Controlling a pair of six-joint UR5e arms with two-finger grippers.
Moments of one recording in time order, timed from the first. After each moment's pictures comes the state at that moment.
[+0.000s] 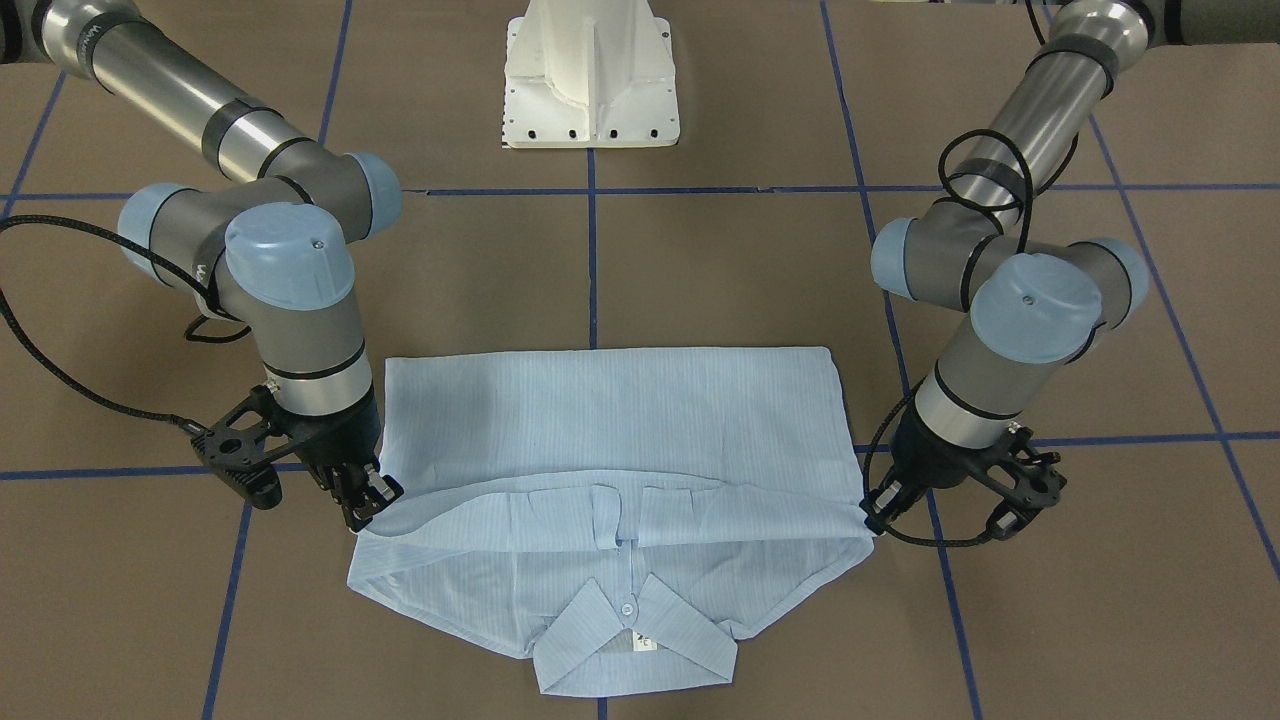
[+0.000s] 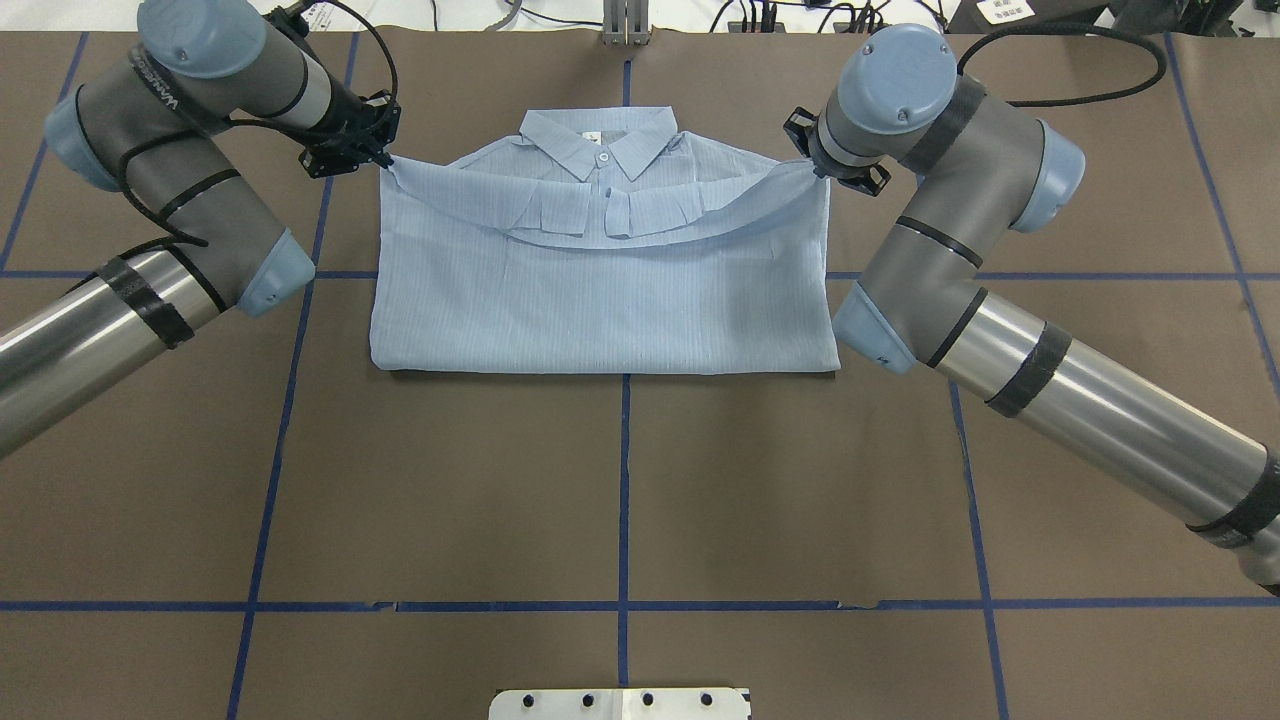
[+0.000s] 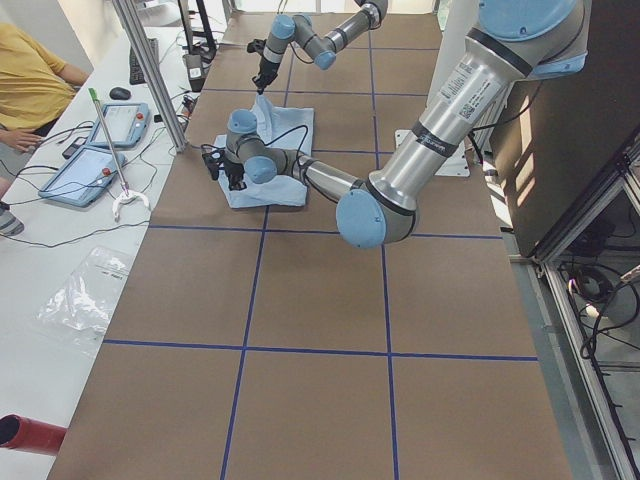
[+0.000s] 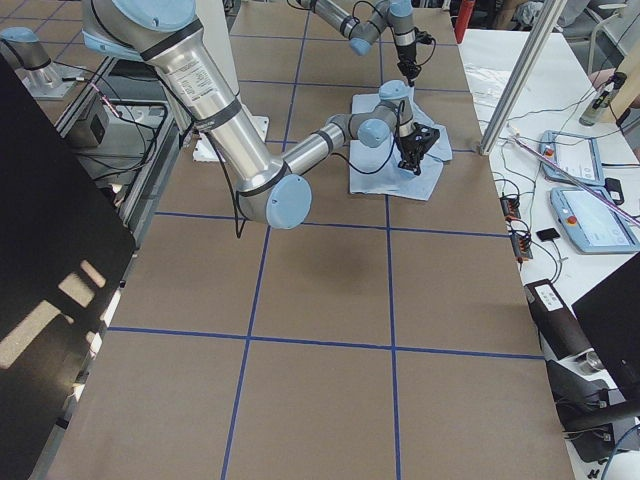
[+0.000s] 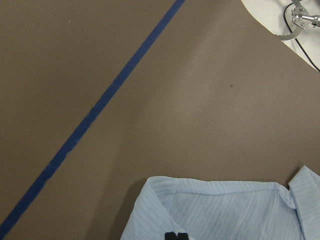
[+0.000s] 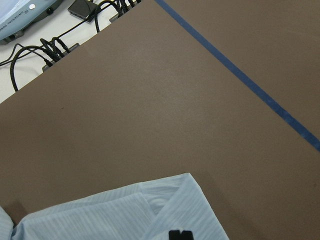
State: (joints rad) left arm -0.92 -2.25 -1.20 -2.15 -1.98 -1.60; right arm 0.80 -0.89 1.39 -1.31 1.69 1.67
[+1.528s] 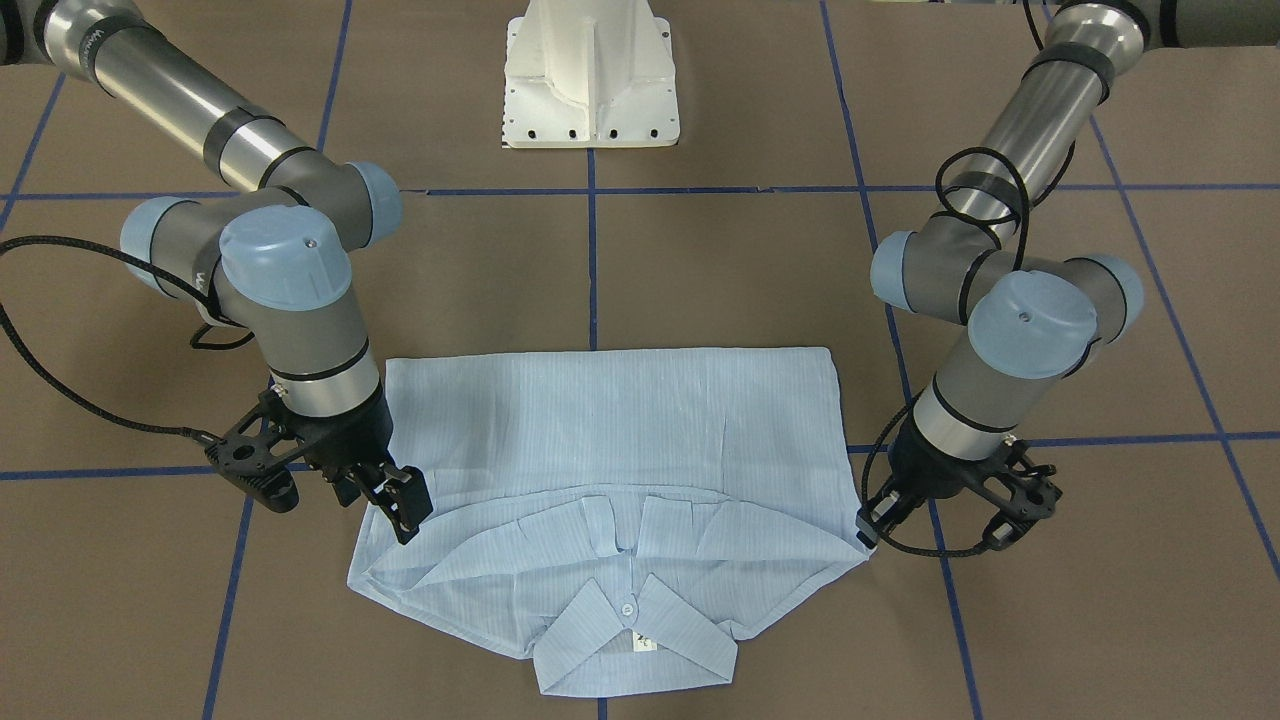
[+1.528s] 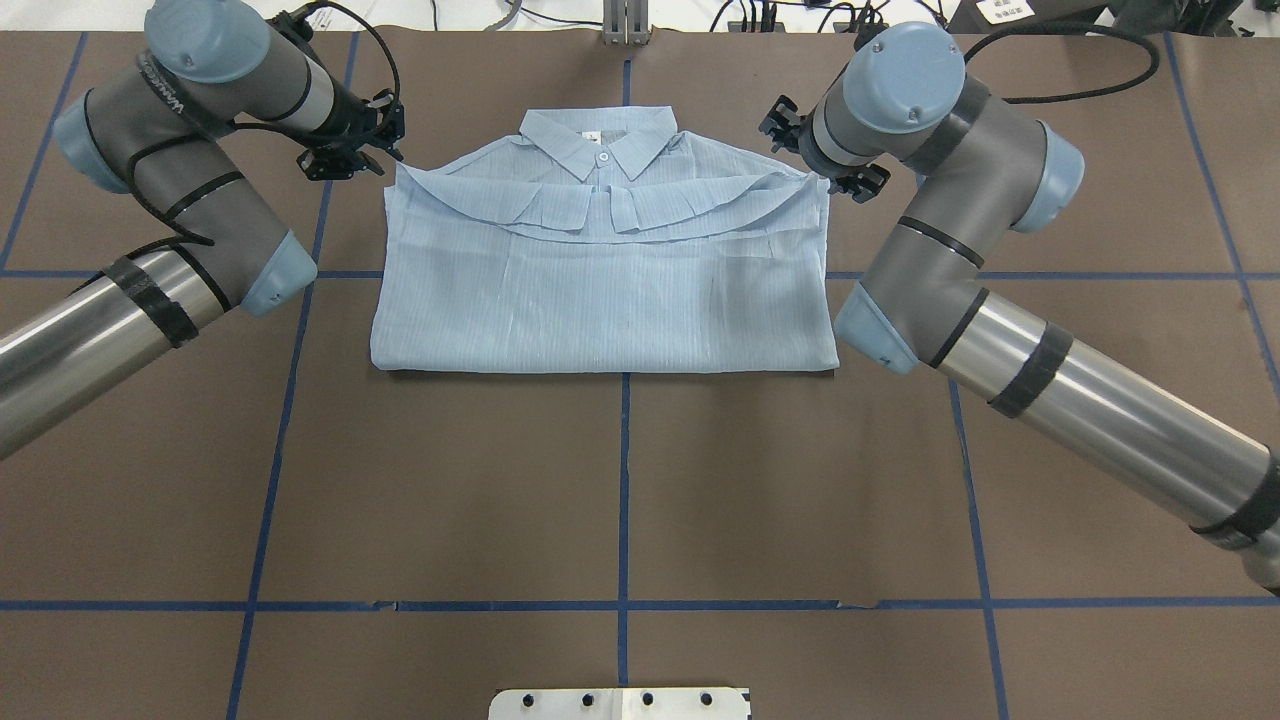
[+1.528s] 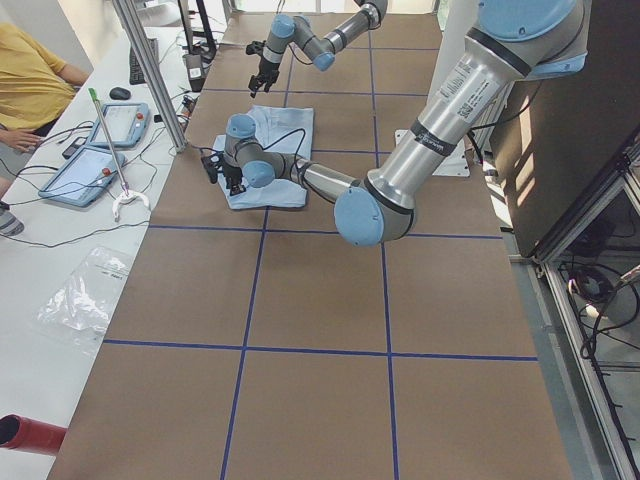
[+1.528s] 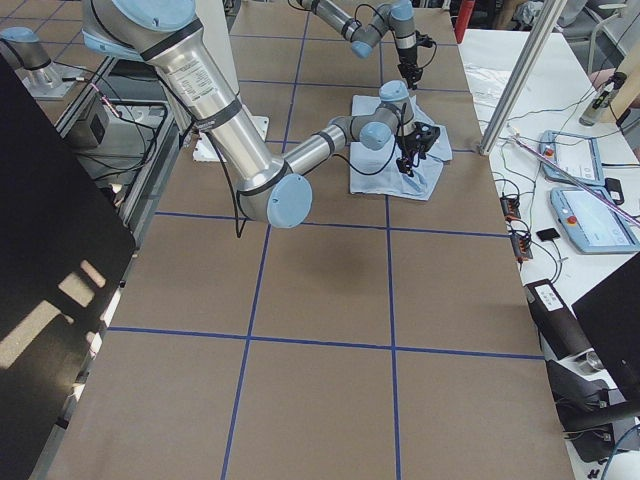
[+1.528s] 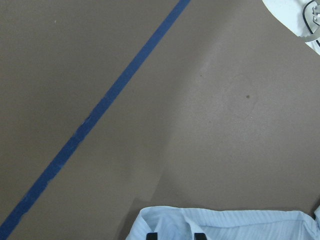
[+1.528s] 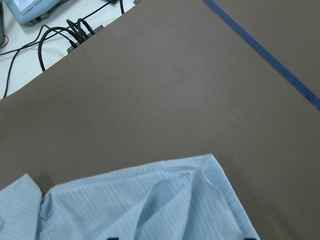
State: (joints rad) left arm -0.92 -2.24 -1.19 -2.18 -1.98 -1.60; right arm 0.80 -0.93 1.45 -1.23 1.74 1.66
